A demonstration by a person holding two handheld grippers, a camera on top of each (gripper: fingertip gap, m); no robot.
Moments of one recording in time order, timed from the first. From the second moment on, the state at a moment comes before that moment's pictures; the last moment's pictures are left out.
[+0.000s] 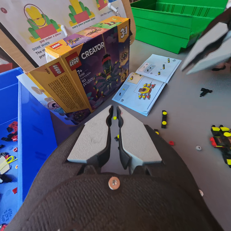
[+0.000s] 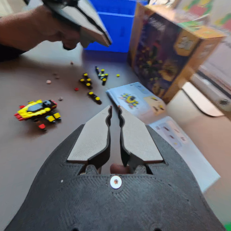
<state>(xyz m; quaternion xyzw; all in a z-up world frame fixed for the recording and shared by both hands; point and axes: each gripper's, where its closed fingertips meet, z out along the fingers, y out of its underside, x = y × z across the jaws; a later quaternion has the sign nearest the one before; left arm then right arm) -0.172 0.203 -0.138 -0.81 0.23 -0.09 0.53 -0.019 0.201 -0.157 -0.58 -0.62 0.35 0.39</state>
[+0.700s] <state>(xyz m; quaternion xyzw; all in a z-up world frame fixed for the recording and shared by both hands) -0.194 0.209 -0.136 -0.82 0.19 -0.06 0.54 -0.104 0.147 -0.112 -0.56 -0.61 0.40 0.39</state>
